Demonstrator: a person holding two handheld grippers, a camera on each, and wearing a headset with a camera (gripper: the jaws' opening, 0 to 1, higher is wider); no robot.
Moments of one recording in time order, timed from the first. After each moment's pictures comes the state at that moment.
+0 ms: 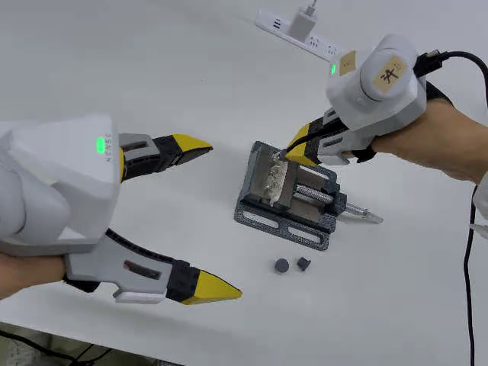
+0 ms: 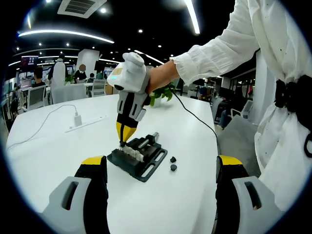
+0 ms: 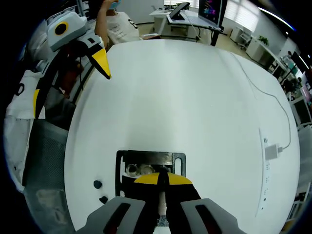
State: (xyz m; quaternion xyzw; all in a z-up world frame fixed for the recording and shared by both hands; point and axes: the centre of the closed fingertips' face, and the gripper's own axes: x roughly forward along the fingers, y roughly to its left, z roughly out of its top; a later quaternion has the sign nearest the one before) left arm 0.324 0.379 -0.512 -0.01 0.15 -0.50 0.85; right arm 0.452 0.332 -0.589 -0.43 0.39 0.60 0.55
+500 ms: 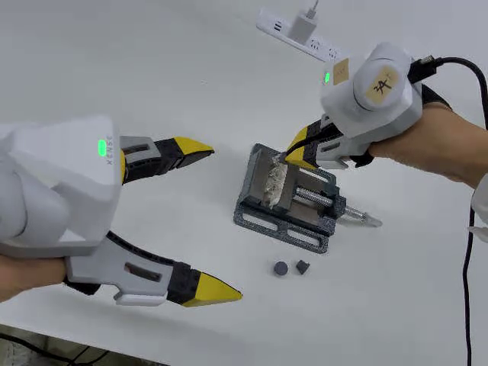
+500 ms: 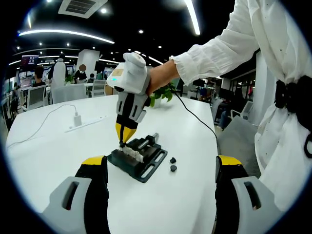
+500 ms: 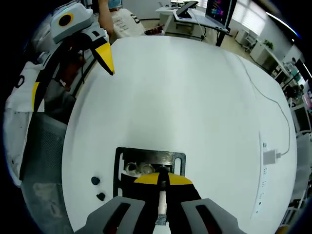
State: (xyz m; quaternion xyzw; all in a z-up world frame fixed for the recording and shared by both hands) left arm 0.324 0.378 -0.511 -0.01 0.15 -0.50 0.85; right arm 0.452 0.331 -0.591 -0.45 0.38 0.60 0.54
